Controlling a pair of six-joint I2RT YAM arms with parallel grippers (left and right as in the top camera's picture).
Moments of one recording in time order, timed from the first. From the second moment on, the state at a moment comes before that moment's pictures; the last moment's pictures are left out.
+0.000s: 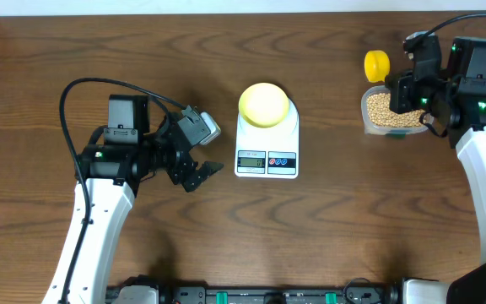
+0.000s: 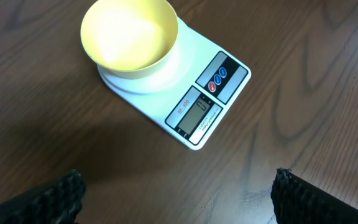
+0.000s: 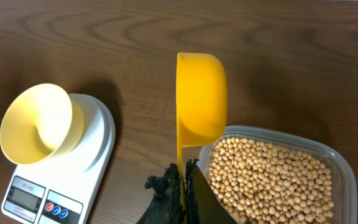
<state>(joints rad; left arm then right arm) -0.07 1.26 1.04 -0.84 0.61 0.78 -0.08 1.50 1.29 -0.61 -0.38 -0.14</state>
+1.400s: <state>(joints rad) -0.07 1.26 1.04 -0.84 0.61 0.78 -0.13 1.50 1.46 -0.86 -0.19 0.32</state>
